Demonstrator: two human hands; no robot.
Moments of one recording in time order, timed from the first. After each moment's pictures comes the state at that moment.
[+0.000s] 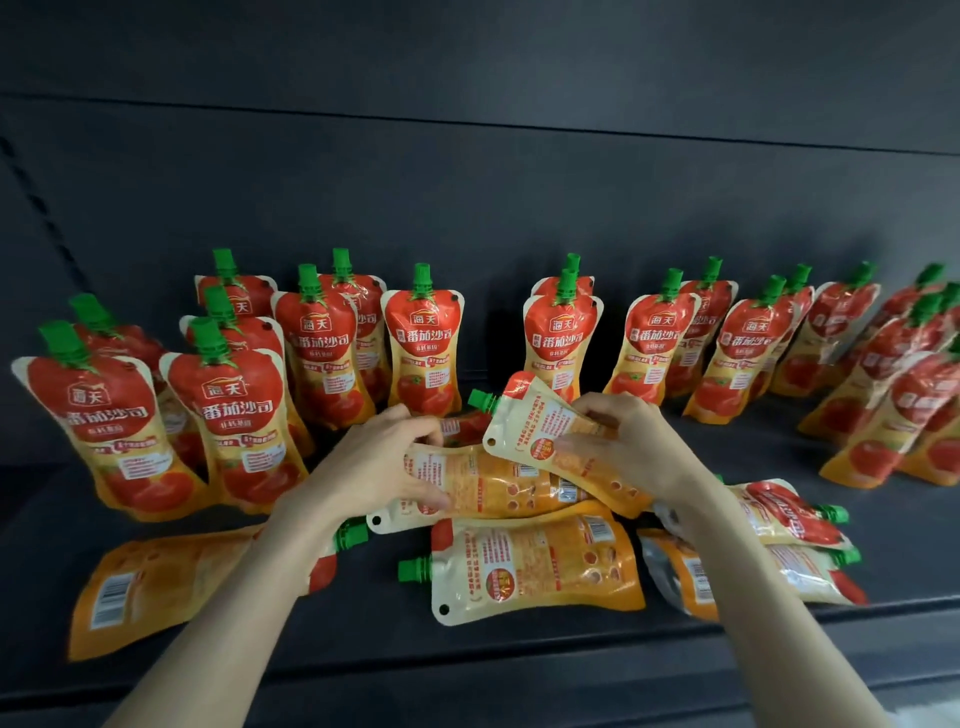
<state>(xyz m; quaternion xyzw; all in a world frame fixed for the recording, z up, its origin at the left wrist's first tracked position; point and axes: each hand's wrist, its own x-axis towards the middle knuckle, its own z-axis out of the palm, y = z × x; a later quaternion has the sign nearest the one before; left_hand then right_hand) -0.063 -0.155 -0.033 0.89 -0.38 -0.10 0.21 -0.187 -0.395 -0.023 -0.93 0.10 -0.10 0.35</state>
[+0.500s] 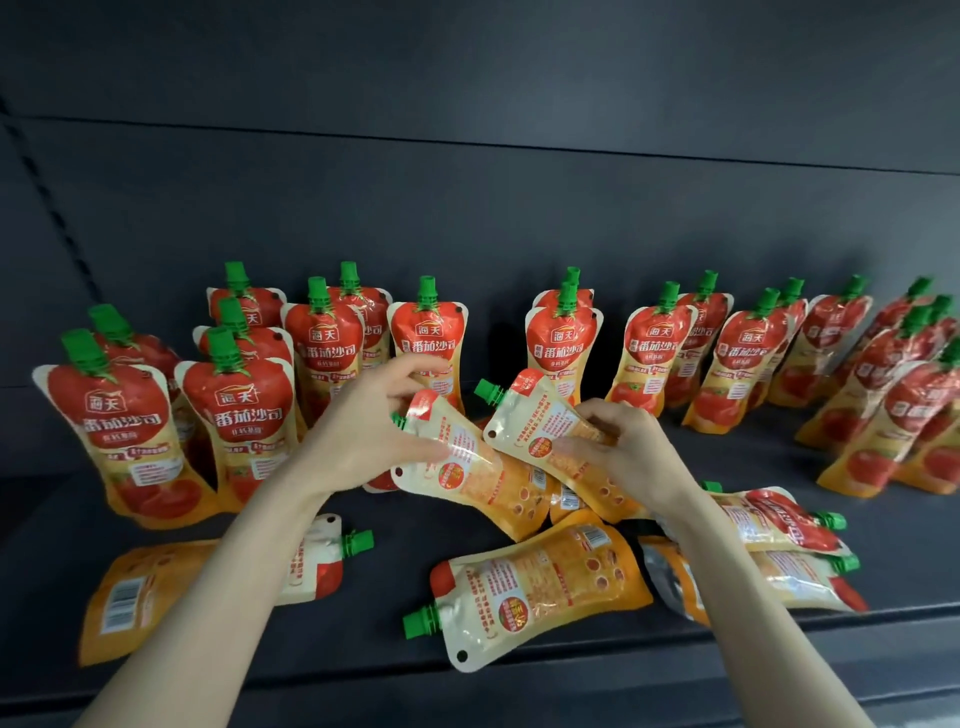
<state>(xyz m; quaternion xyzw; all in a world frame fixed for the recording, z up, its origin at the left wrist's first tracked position) -0.074 -0.143 0.011 0.81 -0.35 -0.08 0.46 -0.191 -0.384 -0.028 -0.87 0.08 -0.17 0.45</state>
